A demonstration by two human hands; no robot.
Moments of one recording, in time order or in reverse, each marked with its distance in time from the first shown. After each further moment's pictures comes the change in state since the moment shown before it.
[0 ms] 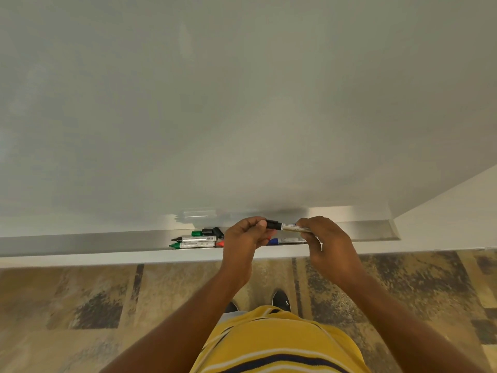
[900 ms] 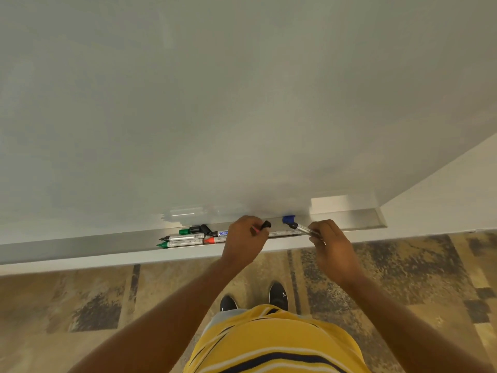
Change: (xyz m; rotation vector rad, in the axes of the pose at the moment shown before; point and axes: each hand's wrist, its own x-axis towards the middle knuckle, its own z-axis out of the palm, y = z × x) left_hand 0.038 -0.043 0.011 0.950 -0.082 0.341; right_hand -0.037 0.062 0.008 0.001 -0.004 0.186
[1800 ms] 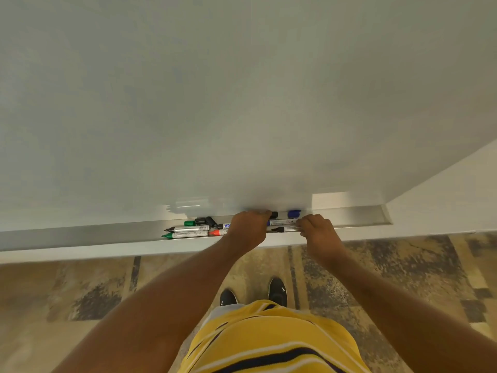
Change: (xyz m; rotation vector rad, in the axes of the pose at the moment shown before) left_hand 0.035 -0.033 0.008 0.796 -0.169 0.349; right_hand 0.022 0.010 0.043 -0.345 -0.170 -0.181
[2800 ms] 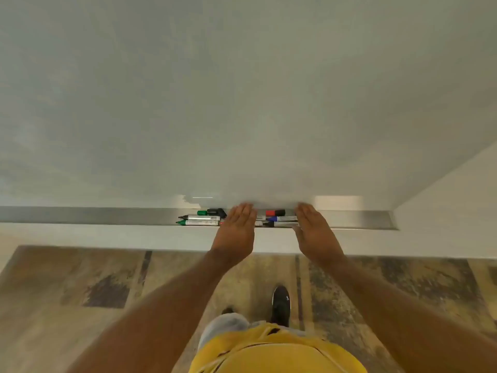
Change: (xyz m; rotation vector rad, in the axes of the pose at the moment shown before) left_hand -0.084 -0.003 -0.011 0.066 0.177 -0.087; right_hand -0.006 -0.027 0.000 0.015 0.043 -0.052
